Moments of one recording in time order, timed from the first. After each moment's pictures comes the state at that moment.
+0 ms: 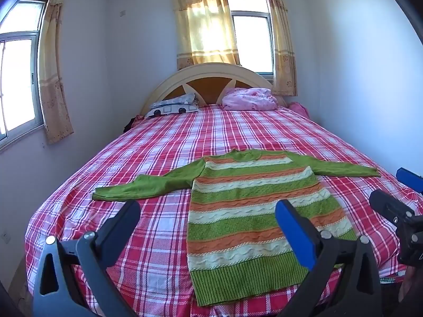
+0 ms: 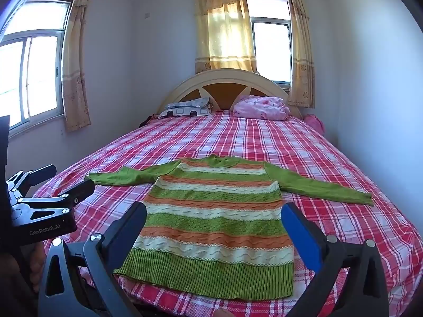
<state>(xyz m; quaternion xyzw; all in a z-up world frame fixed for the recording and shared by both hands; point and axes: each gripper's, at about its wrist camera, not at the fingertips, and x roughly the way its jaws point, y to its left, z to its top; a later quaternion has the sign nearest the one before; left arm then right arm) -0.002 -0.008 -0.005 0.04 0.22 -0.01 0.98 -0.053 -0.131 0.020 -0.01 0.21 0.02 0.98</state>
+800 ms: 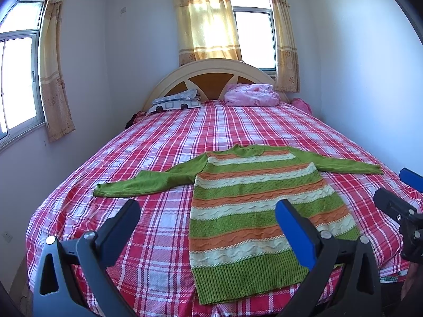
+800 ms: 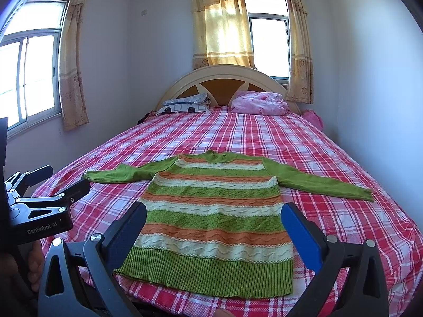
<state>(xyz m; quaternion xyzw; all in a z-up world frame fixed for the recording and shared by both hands) 0.003 -0.005 -0.009 0.04 0.23 0.00 0.97 -0.049 -0.138 0.013 -0.01 0.22 0.01 0.98</state>
